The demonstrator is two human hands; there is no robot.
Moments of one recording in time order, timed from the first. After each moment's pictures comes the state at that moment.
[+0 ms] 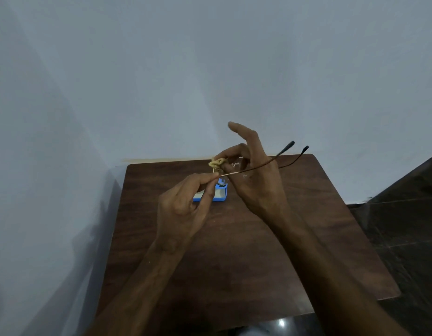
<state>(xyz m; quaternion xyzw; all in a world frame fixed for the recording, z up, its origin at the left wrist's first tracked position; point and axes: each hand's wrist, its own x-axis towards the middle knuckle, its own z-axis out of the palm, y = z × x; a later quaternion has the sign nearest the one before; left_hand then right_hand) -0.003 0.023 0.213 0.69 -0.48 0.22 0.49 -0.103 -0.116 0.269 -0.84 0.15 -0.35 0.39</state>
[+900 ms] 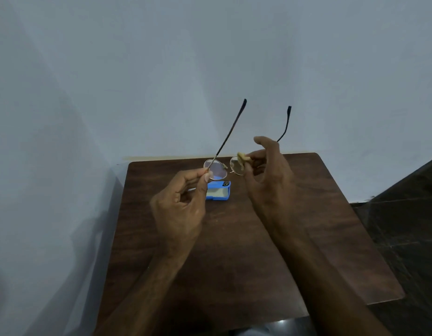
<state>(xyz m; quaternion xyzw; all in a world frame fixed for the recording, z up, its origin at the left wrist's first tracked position) -0.009 0.024 0.221 0.70 -0.33 0.11 0.63 -0.102 -0.120 0.239 -0.83 0.29 -0.44 0.21</state>
